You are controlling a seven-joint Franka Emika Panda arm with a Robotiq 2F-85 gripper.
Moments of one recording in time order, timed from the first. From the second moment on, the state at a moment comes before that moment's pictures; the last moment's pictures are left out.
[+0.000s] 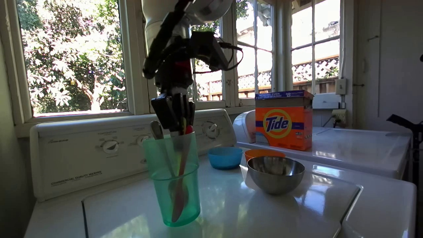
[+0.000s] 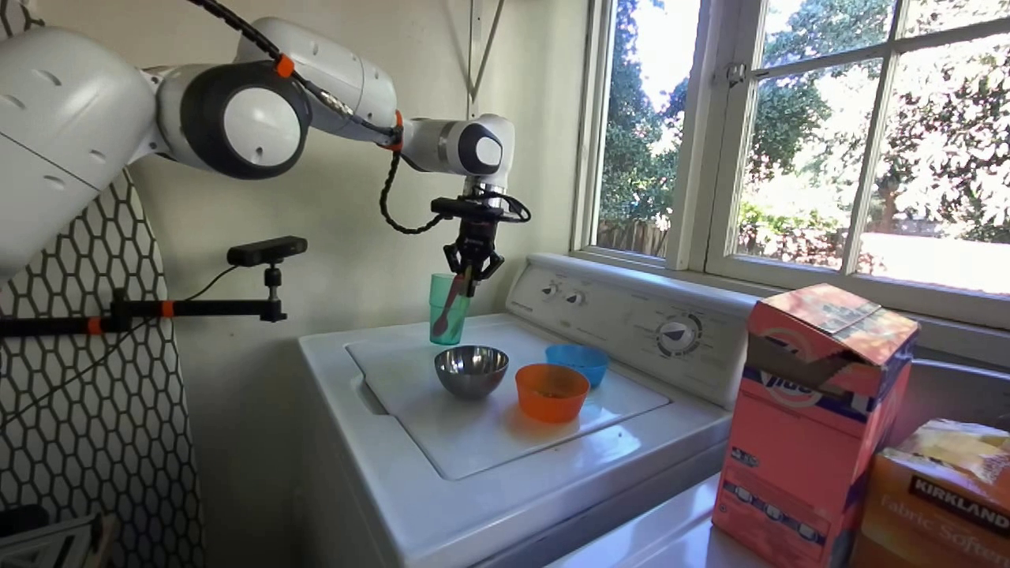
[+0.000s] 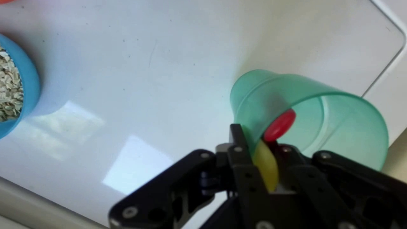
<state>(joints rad) 0.26 0.65 0.17 -1.05 -0.06 1.59 -0.23</state>
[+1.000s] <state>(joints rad) 0.28 0.77 0.18 -0.78 -0.06 1.46 -0.24</state>
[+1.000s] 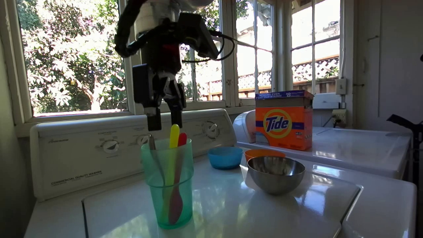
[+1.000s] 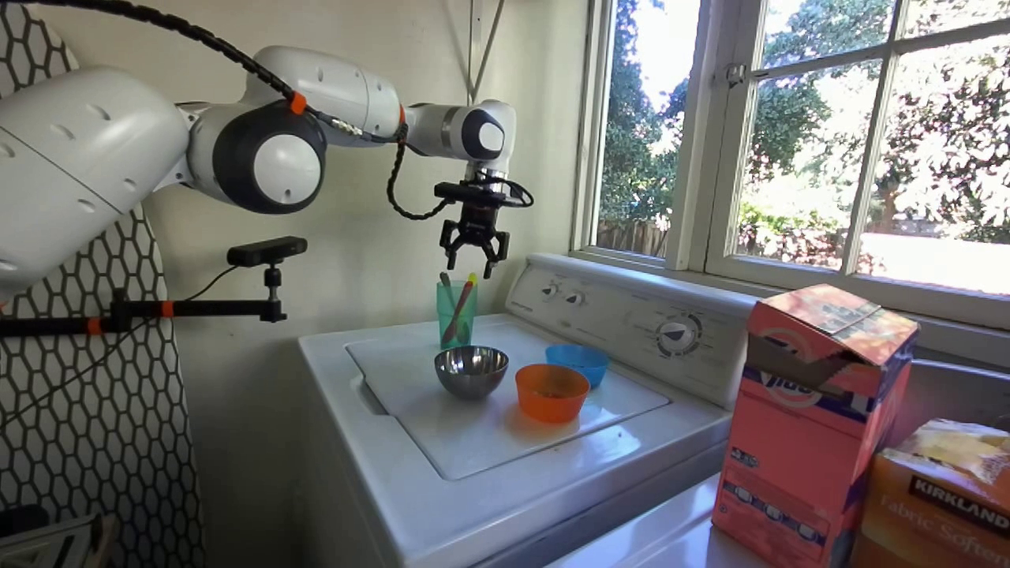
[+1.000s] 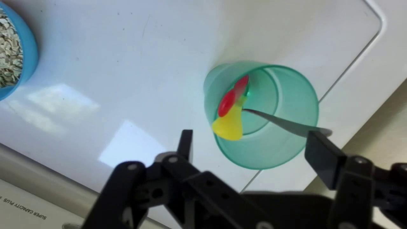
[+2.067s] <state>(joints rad) 0.14 0.35 0.12 -1.10 -0.02 1.41 -0.08</state>
